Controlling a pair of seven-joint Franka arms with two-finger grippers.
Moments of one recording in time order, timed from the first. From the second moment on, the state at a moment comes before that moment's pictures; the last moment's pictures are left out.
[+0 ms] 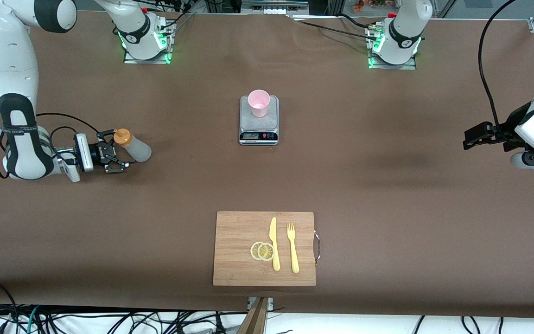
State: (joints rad) left arm 0.03 0.20 -0.06 -1.43 0.00 1.57 -0.01; right arm -0.07 0.80 -0.30 -1.76 0.88 1.46 -2.44
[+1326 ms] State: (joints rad) left arm 0.03 0.21 -0.05 -1.43 0.00 1.57 -0.01; right arm 0.06 0.23 -0.28 -1.72 0.11 1.54 -0.99
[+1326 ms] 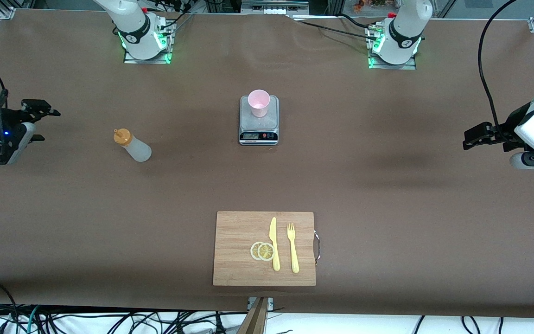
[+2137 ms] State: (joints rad) left arm 0.03 0.21 -0.05 -1.43 0.00 1.57 -0.01; right arm 0.05 0.12 -0.11 -1.62 -0.01 1.53 -0.11
